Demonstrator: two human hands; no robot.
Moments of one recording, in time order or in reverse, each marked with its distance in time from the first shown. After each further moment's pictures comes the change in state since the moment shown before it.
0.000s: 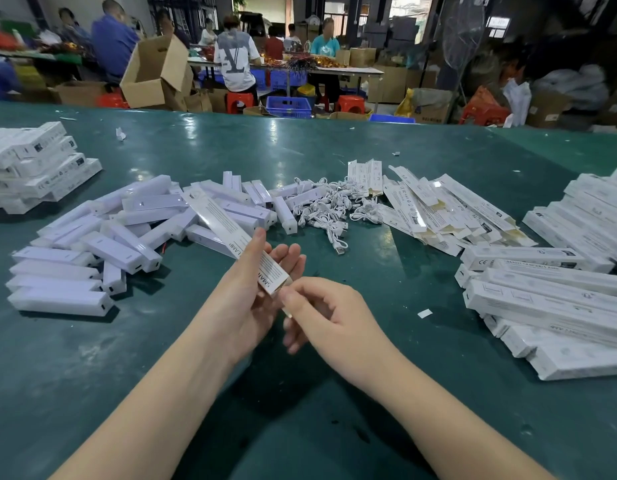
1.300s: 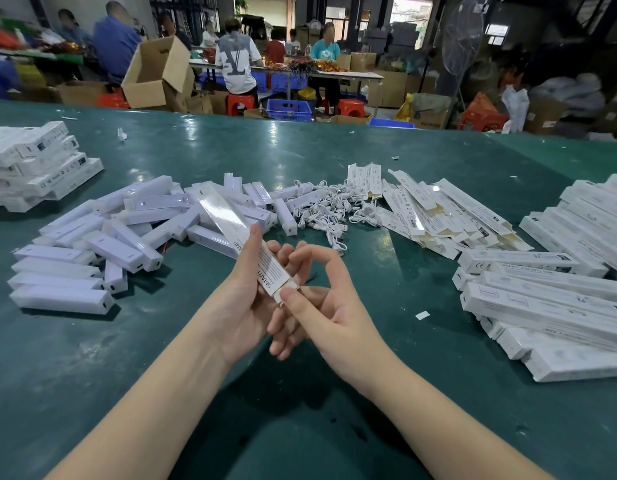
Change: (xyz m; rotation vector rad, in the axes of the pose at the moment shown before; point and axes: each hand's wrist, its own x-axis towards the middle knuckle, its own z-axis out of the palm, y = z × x) left_hand -0.008 0.007 -0.005 -0.088 -0.214 -0.173; right_hand -0.001 -0.001 0.000 0.309 -0.124 -0.122
